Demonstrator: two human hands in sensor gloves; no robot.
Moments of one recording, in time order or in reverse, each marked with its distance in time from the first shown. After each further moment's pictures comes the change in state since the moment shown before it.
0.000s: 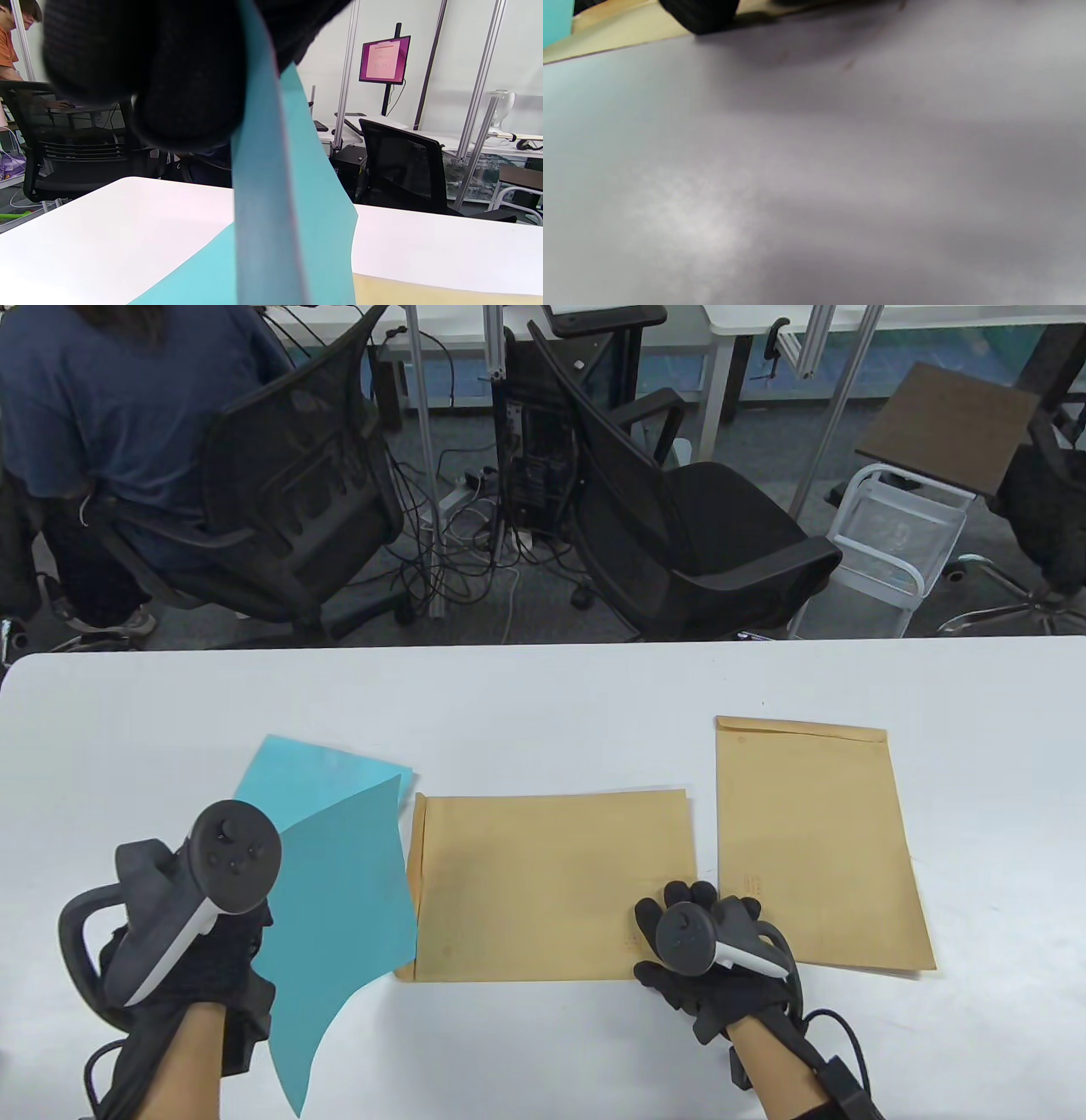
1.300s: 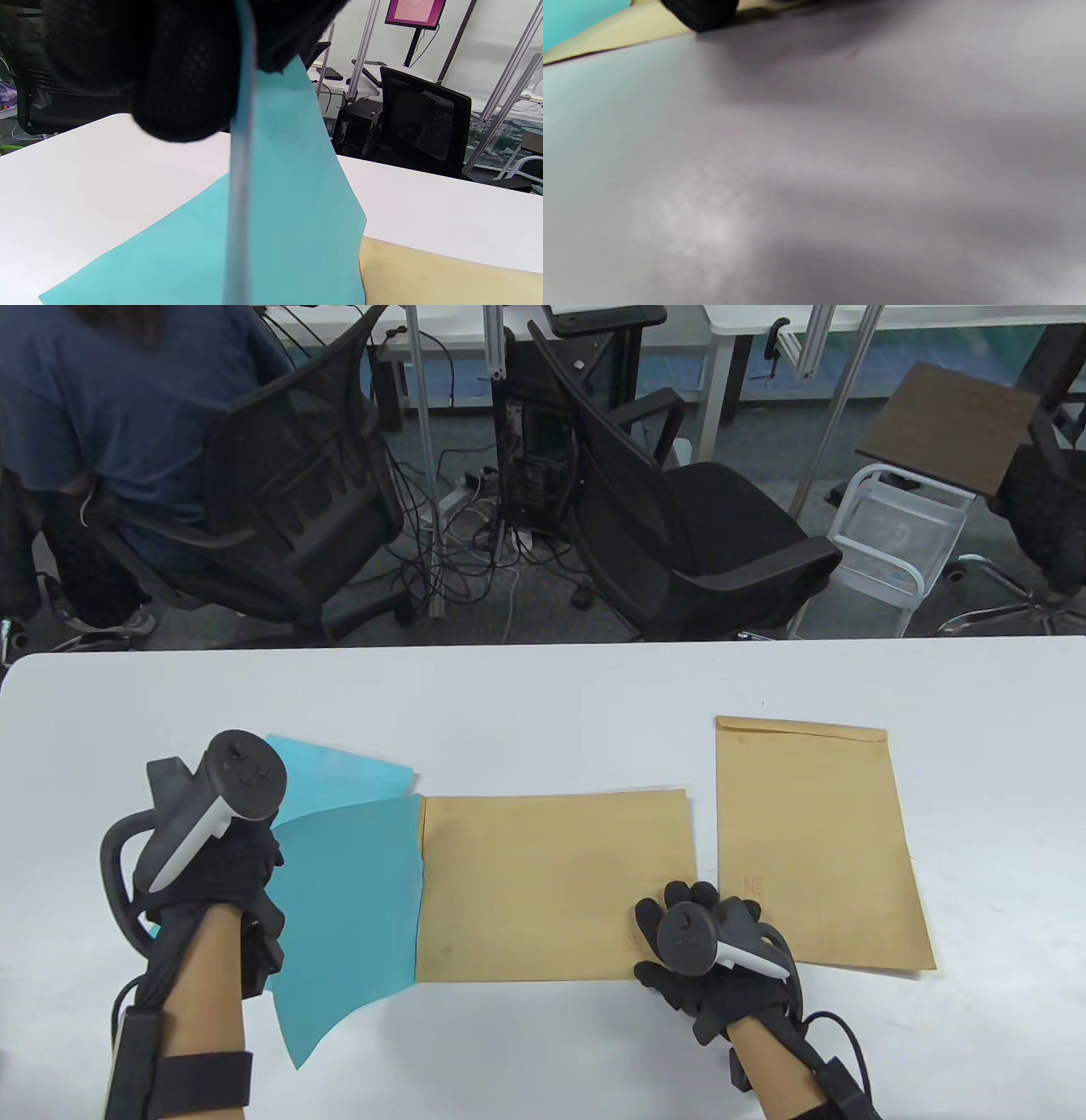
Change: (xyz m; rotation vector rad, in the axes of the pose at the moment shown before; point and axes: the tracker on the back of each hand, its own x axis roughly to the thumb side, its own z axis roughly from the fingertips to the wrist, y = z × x) left_hand -0.008 -0.039 -0.079 -0.209 0.046 0.047; right_hand -0.001 0.001 0.000 0.007 0.001 -0.020
